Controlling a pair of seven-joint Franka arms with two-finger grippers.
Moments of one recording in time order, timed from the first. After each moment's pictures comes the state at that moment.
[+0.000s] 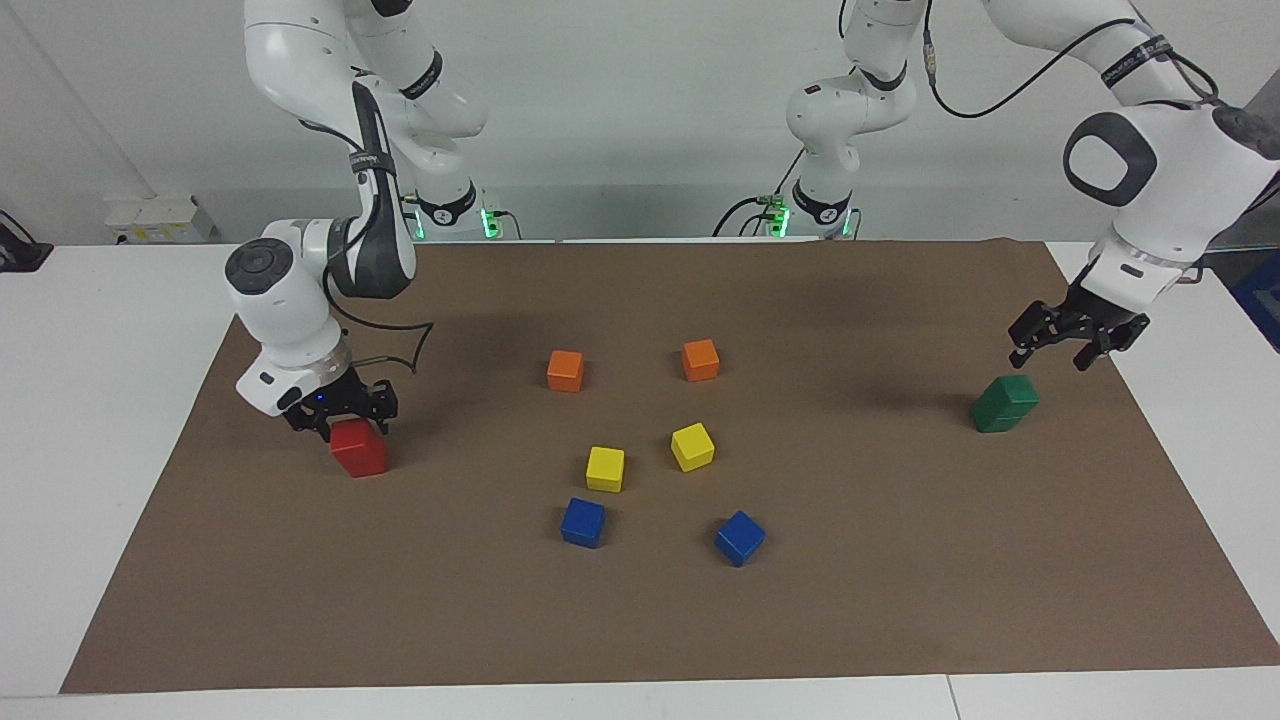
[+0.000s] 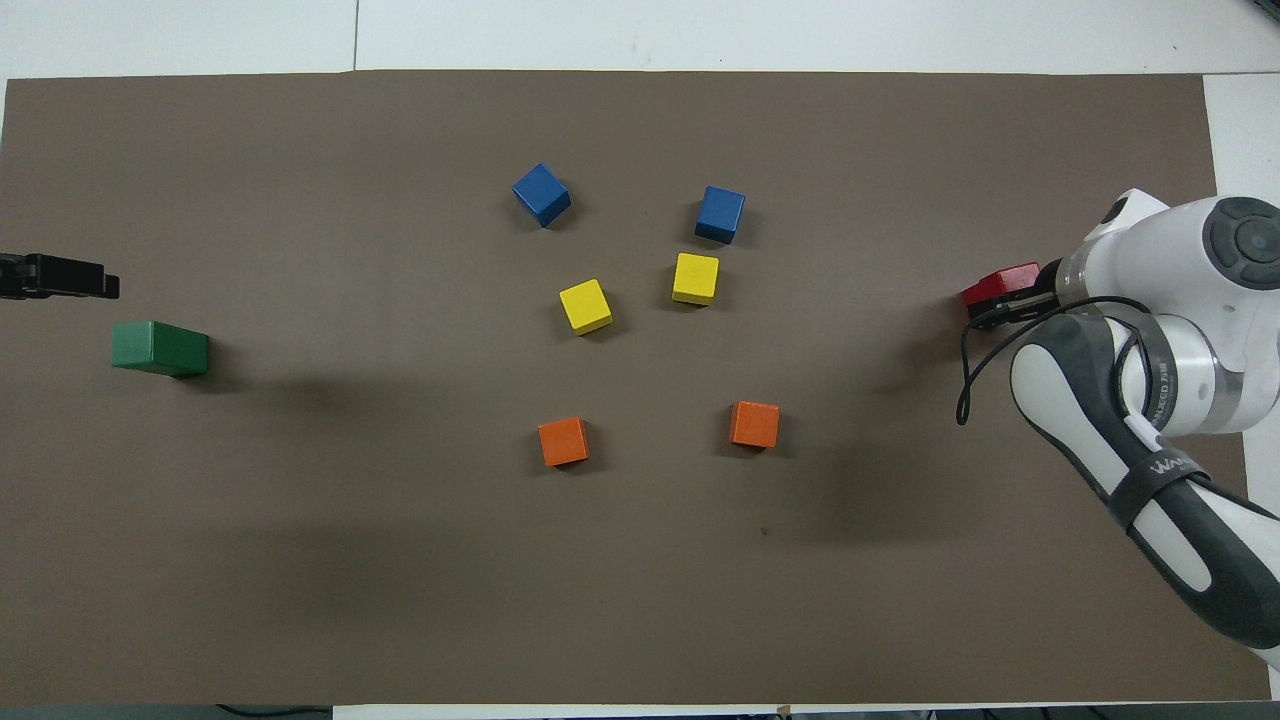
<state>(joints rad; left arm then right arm) 0.18 0.05 -0.04 -1.72 -0.06 1.84 0.17 -0.20 0.22 0.15 -2.05 -0.10 2.33 -0.15</state>
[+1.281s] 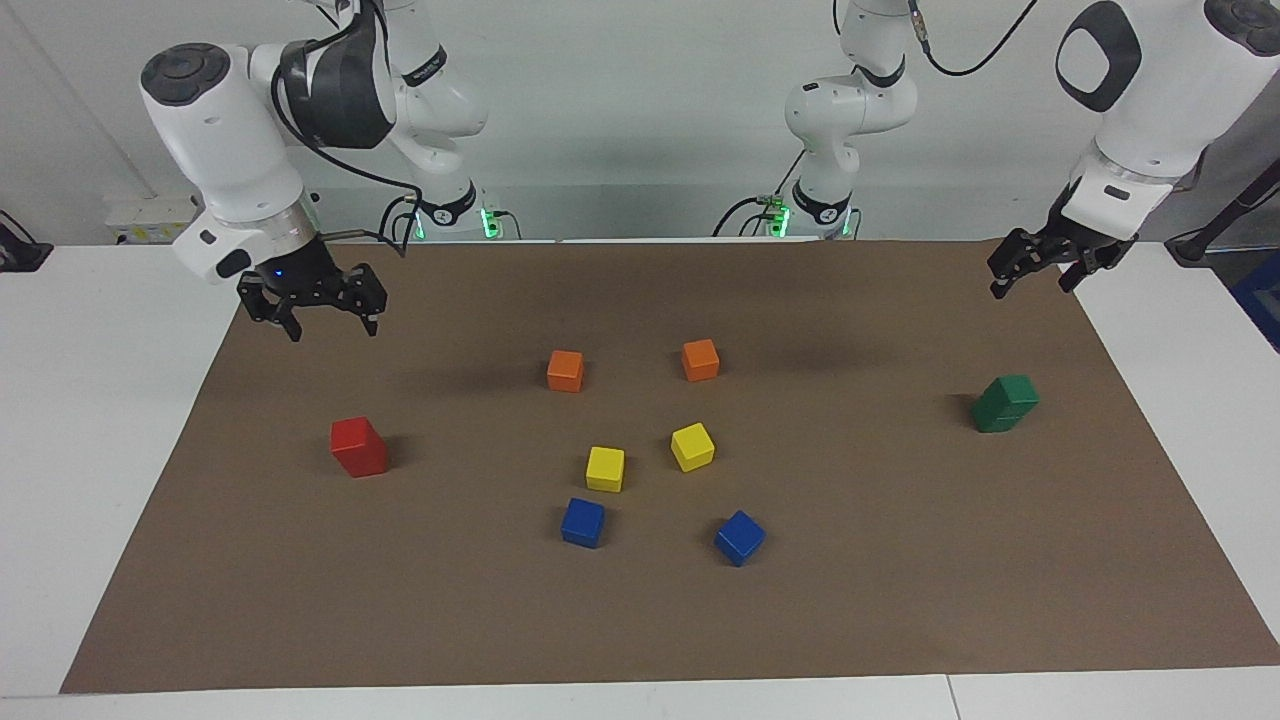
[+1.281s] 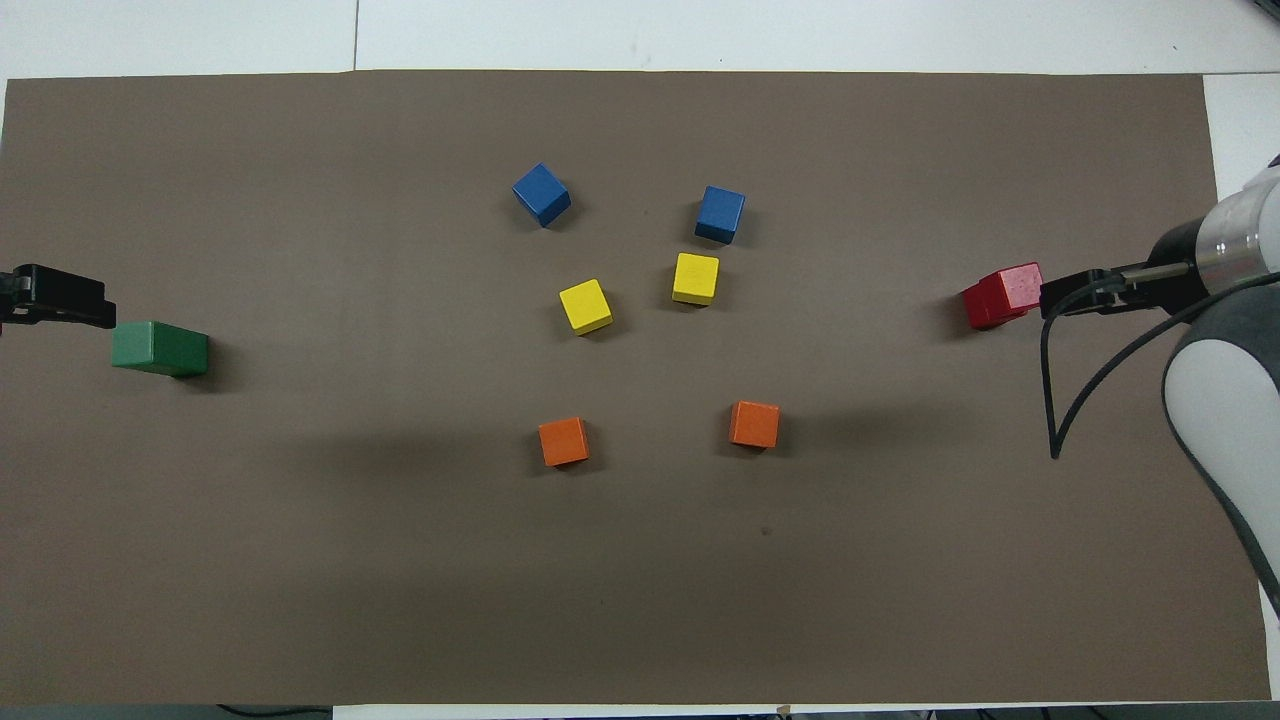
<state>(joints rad) 0.09 -0.02 -0.06 -1.67 0.02 1.65 0.04 -0.16 -0.03 0.16 -1.81 -0.01 1.79 -0.06</state>
